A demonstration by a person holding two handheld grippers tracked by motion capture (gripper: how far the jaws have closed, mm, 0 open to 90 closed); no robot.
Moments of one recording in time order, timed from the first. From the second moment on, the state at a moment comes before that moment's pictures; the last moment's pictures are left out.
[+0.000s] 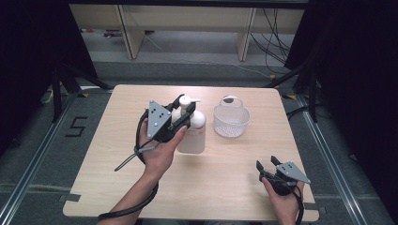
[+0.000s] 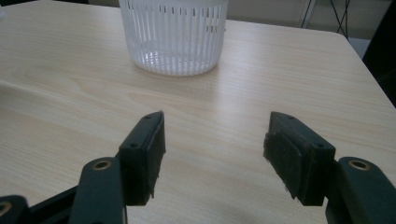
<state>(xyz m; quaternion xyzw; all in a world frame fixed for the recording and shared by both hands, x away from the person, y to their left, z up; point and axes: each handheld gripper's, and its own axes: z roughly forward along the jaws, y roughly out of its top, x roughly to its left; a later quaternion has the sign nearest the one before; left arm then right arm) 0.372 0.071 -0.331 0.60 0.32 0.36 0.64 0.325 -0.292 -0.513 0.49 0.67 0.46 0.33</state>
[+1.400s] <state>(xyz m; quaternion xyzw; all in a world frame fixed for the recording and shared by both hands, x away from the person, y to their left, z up) 0.390 0.059 -0.313 0.59 0.30 0.35 0.66 0.326 -0.294 -0.512 0.48 0.67 0.45 0.34</state>
